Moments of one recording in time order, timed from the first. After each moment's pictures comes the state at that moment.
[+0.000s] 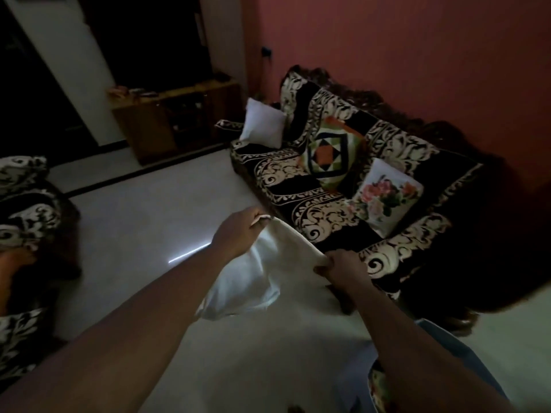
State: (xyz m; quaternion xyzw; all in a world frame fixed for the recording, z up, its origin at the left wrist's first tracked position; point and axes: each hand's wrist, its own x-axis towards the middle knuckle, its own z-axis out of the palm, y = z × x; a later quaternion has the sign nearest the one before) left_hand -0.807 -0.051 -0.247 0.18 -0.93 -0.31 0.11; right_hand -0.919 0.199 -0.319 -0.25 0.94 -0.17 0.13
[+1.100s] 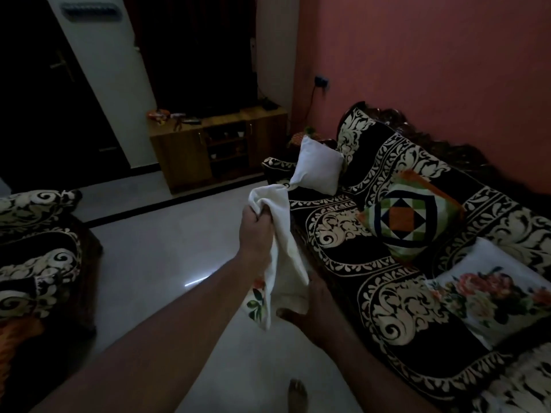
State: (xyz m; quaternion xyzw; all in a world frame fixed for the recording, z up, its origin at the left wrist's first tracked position) left_hand -1.019 -0.461 -0.245 0.35 -0.62 -0.64 0.30; right_hand -1.029 -0.264 -0.348 -0.31 0.85 -0.38 0.19
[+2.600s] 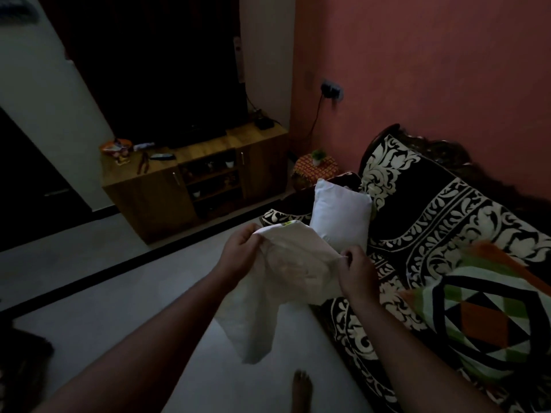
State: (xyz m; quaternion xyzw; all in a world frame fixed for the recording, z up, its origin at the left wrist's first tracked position) left_hand -1.419 -0.894 -0.274 0.28 -0.75 -0.58 0.17; right_hand -1.549 -0.673 -0.336 -0.11 0.92 -0.37 0.02
